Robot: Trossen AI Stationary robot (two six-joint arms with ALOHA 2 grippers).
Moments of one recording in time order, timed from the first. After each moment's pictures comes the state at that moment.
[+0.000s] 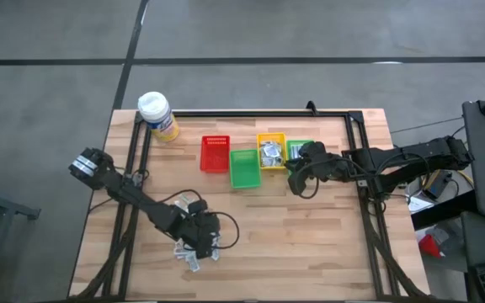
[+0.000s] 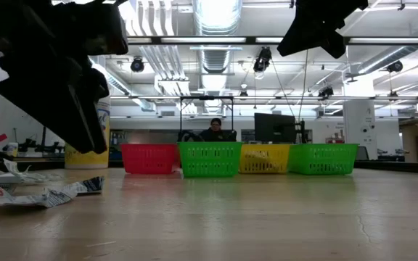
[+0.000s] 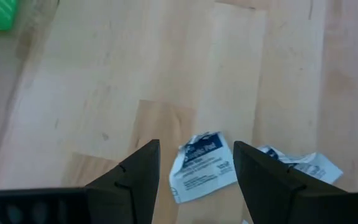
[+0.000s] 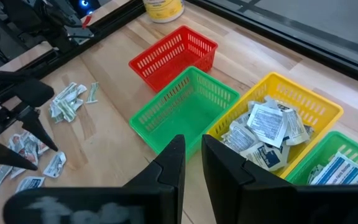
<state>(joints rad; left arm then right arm) -0.54 1.61 0.93 -0.41 -0.34 -0.66 0.12 1.13 0.92 -0.46 0.47 0.69</state>
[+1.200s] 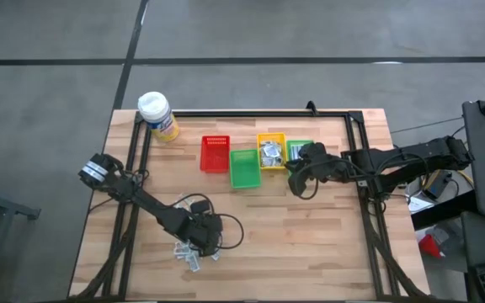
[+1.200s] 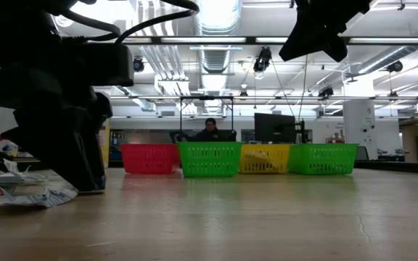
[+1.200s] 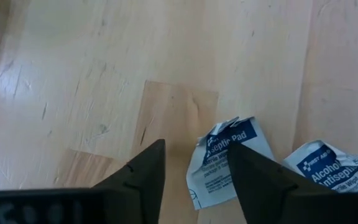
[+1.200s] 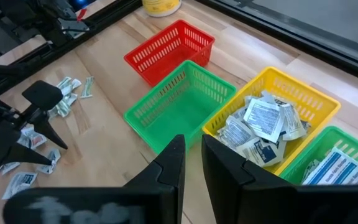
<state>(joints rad) -0.51 1.73 0.94 -0.41 -0.33 -0.64 0.12 1.13 0.90 -0.46 0.47 0.69</state>
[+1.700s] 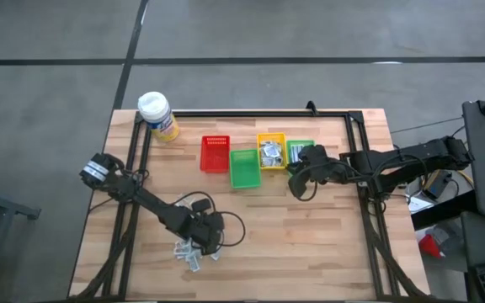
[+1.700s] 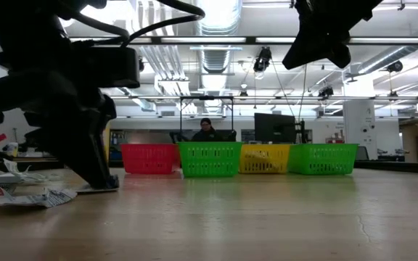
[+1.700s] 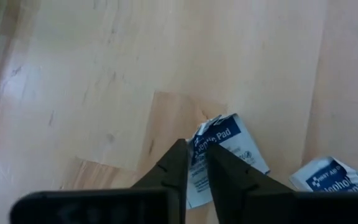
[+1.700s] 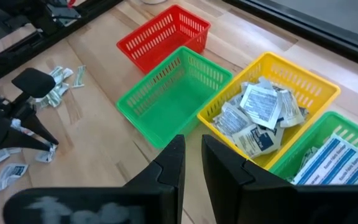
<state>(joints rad) -0.49 1.73 0.94 -0.40 -0.33 -0.64 0.12 1.14 0.86 -0.46 0.46 0.71</state>
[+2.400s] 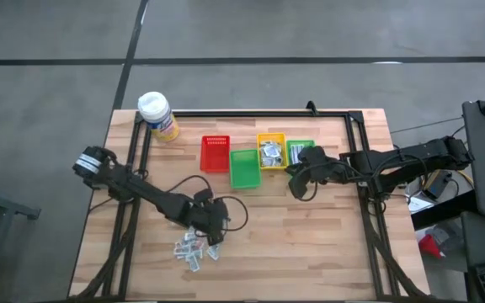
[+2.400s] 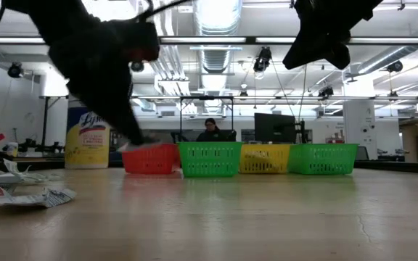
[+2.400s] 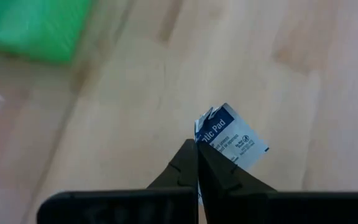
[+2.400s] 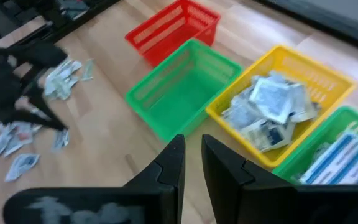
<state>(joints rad) -0.40 1.62 0.94 -0.36 -0.36 -0.63 0.12 1.13 0.86 -0.46 0.41 0.71</state>
